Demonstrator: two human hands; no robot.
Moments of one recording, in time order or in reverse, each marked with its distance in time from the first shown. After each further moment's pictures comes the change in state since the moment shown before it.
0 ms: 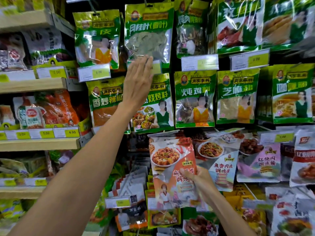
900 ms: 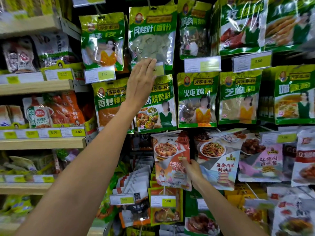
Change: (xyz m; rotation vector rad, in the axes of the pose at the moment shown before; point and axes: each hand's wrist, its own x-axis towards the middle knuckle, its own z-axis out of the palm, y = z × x) left_hand 0.003 0.001 -0.014 -0.048 -0.064 0.001; right_hand 0.047 0.006 0.027 -0.129 0.207 0.121
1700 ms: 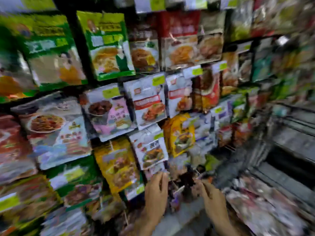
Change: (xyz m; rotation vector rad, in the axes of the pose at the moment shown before) left_hand -0.275 0.549 -0.040 -1.288 -0.857 -0.564; right_hand -0.252 0.181 -0.422 -0.384 0.636 0.009
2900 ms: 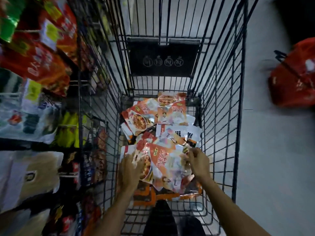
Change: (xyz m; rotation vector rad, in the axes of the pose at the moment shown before) left_hand 0.097 -0.168 0.590 0.406 -1.130 -0.114; right_hand 0.133 0.478 -0.147 -0.151 0.613 1.125
